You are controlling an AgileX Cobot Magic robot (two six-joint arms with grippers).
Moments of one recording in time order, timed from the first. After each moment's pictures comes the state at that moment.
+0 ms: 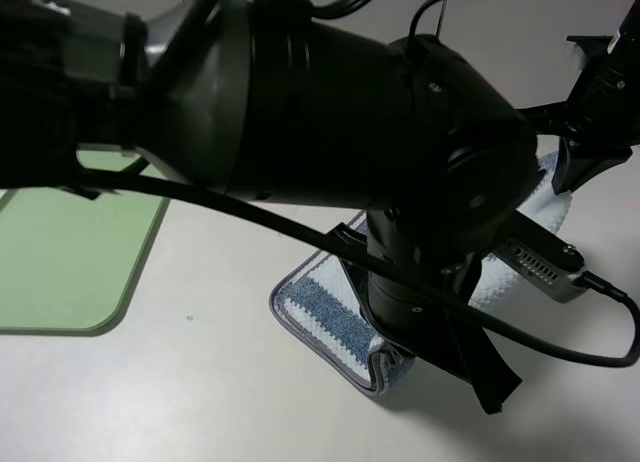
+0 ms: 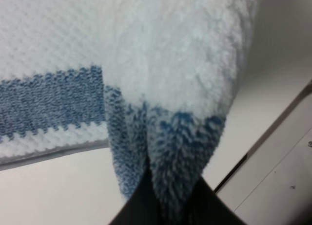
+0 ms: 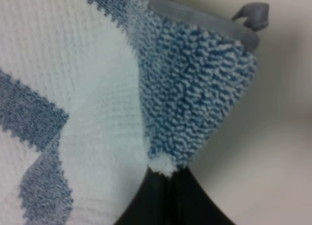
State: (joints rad) left arm -1.23 1.97 -1.50 0.15 0.90 -0.40; right arm 0.17 1.64 -1.23 -0.03 1.11 0.30
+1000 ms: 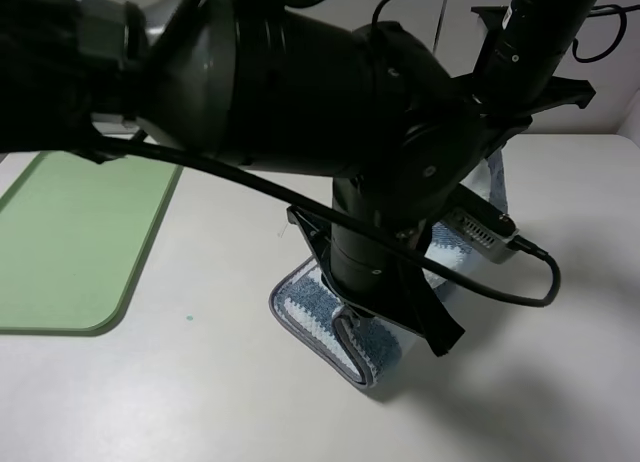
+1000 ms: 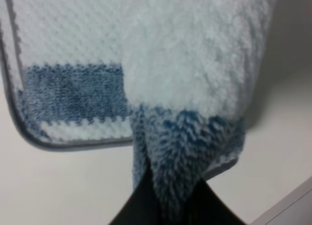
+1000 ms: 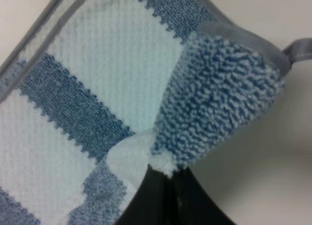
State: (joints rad) left arm -1.16 1.97 -1.48 0.24 0.95 -0.46; right arm 0.37 1.78 -1.45 -0.04 1.10 0.36
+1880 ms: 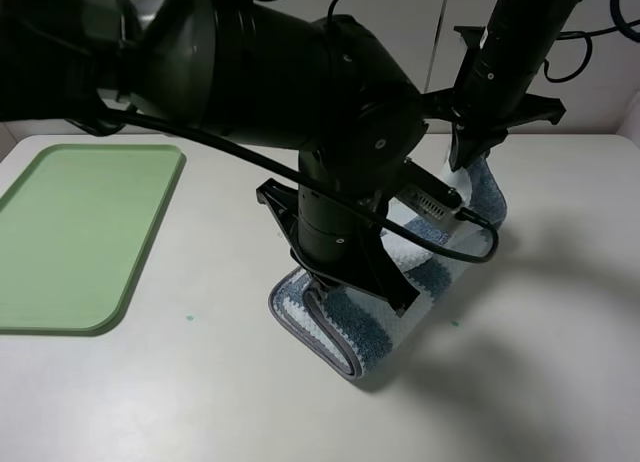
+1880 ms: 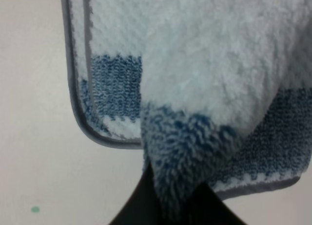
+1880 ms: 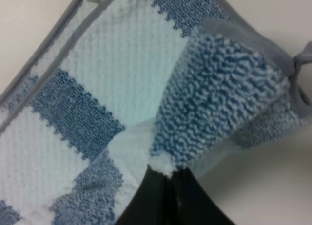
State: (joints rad) left arm -1.07 1.97 -1.44 0.28 0.95 -0.46; right arm 0.37 1.86 -1.46 0.00 1.04 0.36
